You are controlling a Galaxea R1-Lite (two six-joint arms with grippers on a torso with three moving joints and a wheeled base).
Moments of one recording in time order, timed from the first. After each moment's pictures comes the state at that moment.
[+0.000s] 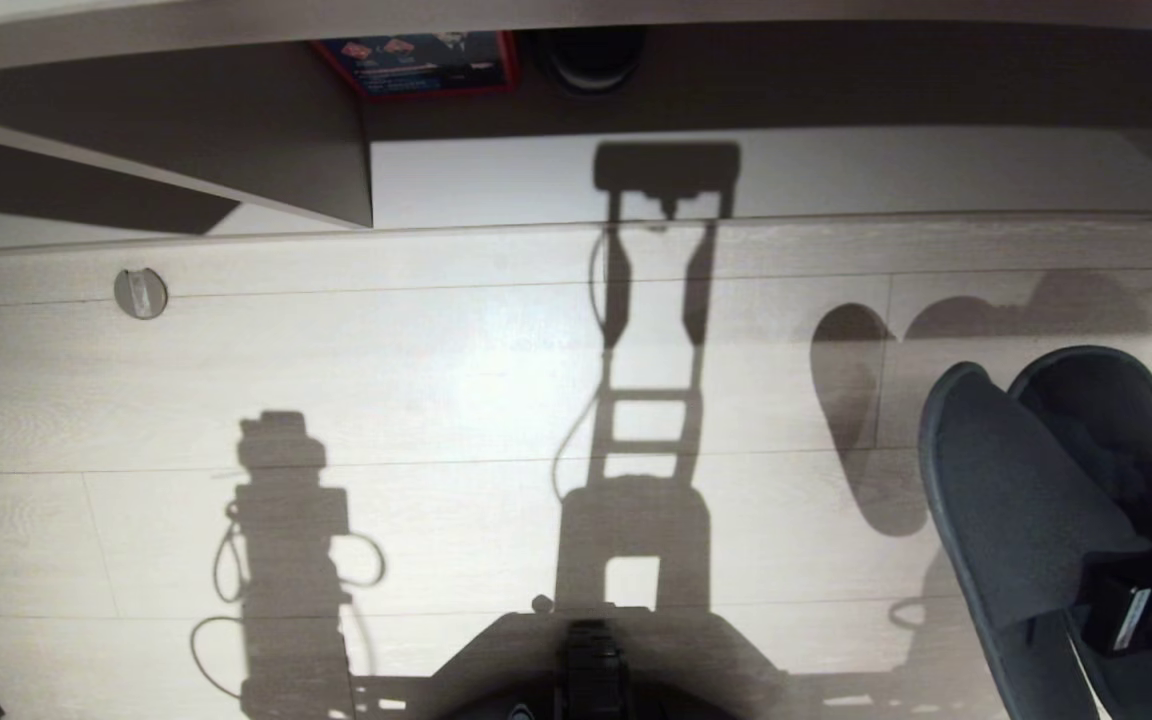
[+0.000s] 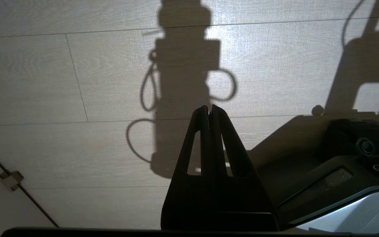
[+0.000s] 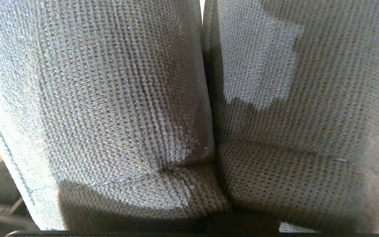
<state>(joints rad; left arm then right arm) 0.00 0.00 0.00 0.00 0.00 -0.01 0.02 1.11 -0.17 -0.73 0.06 -0.04</state>
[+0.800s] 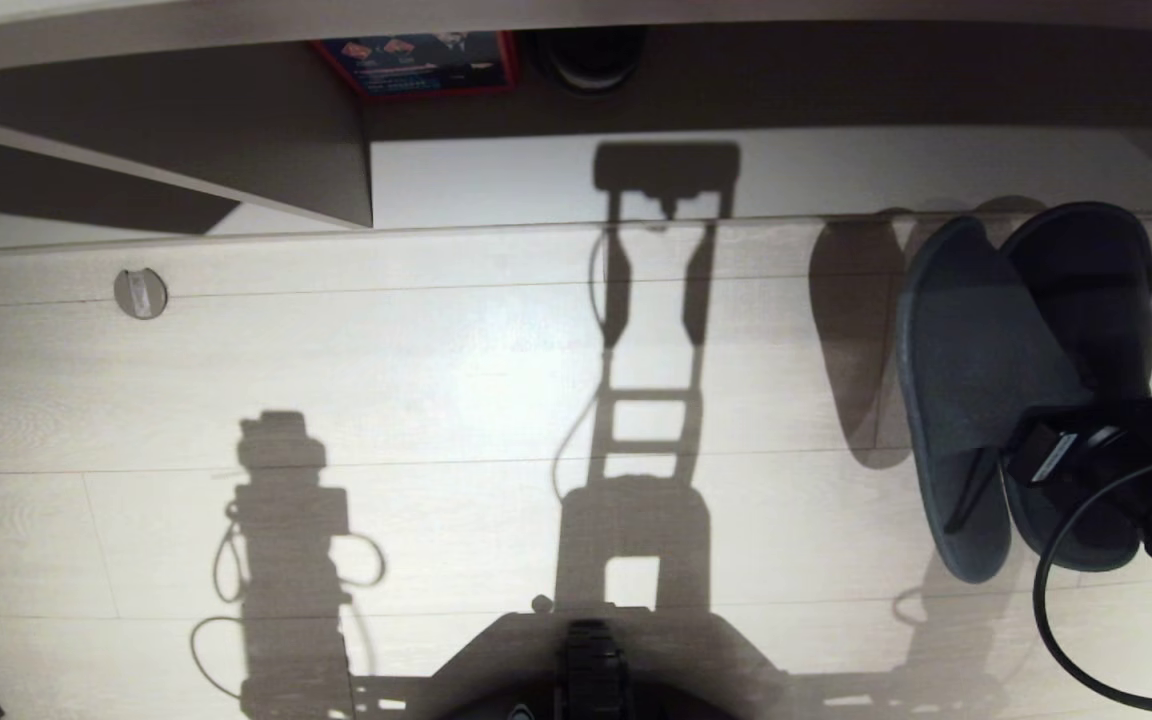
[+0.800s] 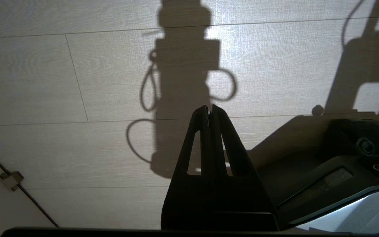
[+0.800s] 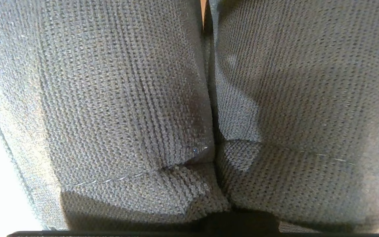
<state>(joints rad) 0.00 0.00 0.00 0.00 0.00 -0.01 0.01 1.46 -0.30 -1.28 0.06 -0.07</state>
